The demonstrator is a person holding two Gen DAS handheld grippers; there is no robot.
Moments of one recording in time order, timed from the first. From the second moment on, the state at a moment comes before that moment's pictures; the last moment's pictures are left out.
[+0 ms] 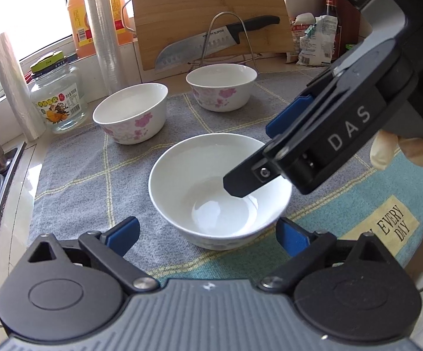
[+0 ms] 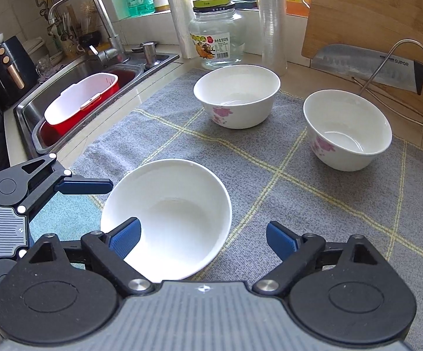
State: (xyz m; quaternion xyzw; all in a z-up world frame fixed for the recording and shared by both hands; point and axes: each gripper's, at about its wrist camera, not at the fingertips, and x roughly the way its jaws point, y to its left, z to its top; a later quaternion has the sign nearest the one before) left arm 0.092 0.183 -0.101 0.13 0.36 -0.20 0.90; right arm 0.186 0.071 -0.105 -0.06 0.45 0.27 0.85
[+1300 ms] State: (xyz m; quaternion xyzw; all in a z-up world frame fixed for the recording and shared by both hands) left arm 0.097 0.146 -0.093 0.15 0.34 -0.29 0.88; right arm 0.174 0.047 -0.092 -0.04 0.45 0.26 0.85
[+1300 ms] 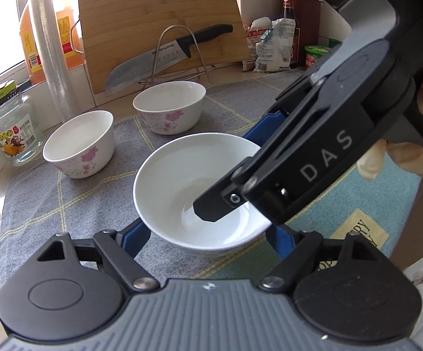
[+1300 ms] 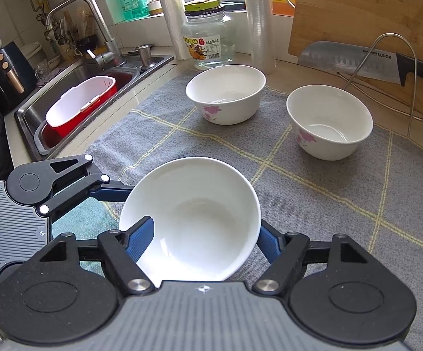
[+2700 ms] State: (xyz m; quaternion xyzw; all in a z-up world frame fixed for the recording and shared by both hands) left arm 0.112 0.065 -0.106 0.15 0.35 -0.33 0.86; right arm 0.170 -0.040 -0.102 -0.02 0.45 0.21 0.87
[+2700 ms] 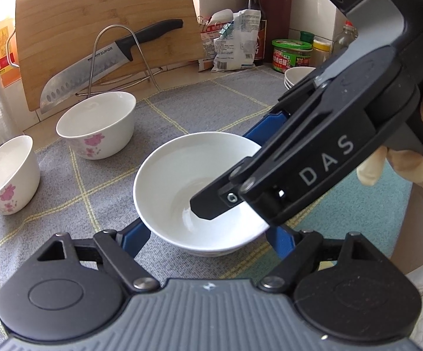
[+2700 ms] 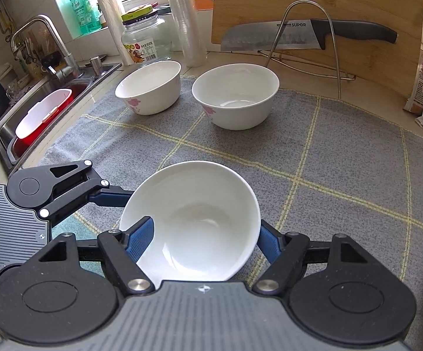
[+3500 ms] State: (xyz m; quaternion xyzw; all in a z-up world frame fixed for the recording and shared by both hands) left arm 0.104 0.066 -0.102 0.14 0.34 -0.32 0.87; right arm 0.170 -0.049 -0.094 -0.01 0.44 0.20 0.88
